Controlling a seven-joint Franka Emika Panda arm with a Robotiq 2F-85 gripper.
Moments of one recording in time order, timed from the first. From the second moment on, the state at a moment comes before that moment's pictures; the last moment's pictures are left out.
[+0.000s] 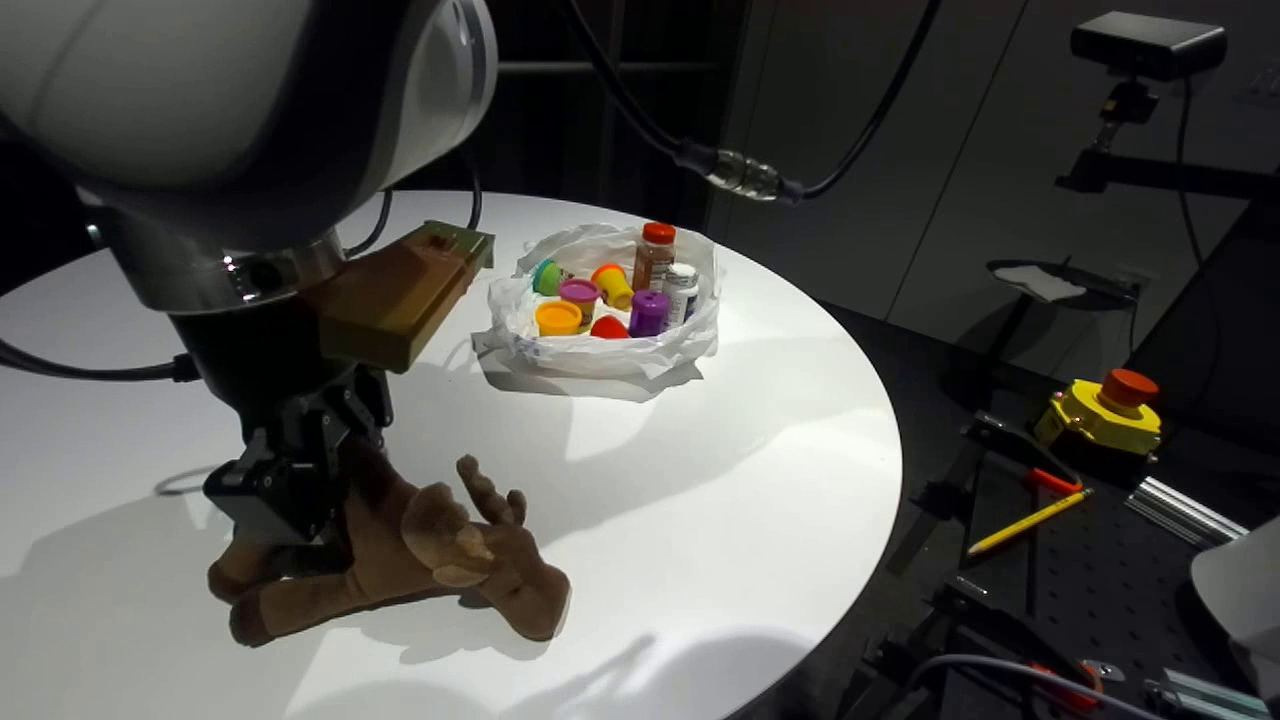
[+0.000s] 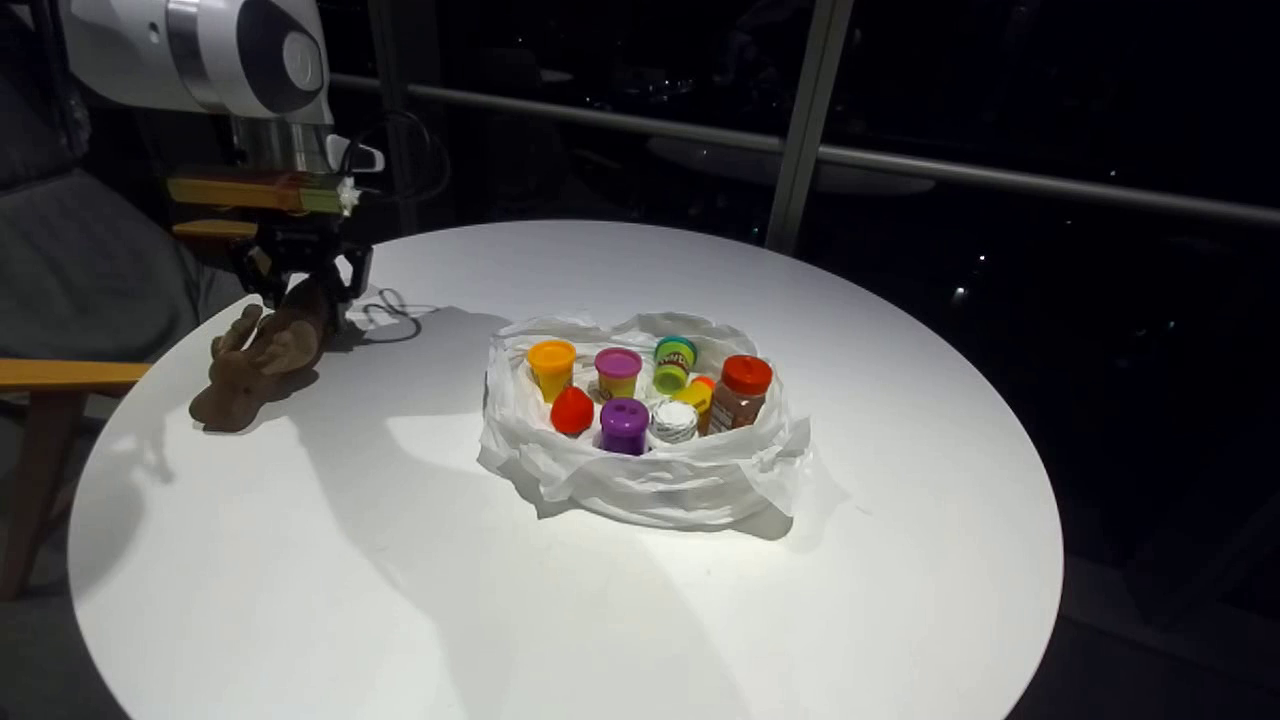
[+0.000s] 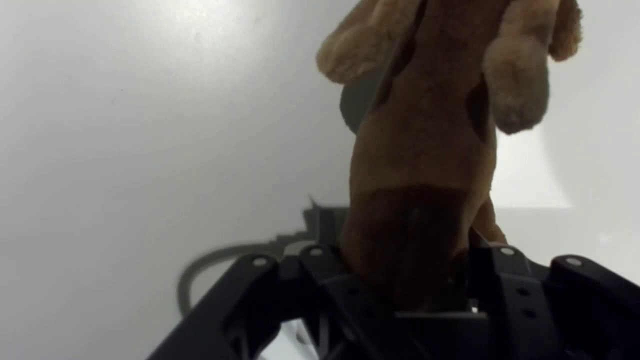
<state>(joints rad) 0.41 0.83 0.18 -1.52 -0.15 2.21 0.01</state>
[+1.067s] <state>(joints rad) 0.40 0.33 0.00 -1.81 -0.39 2.10 0.55</state>
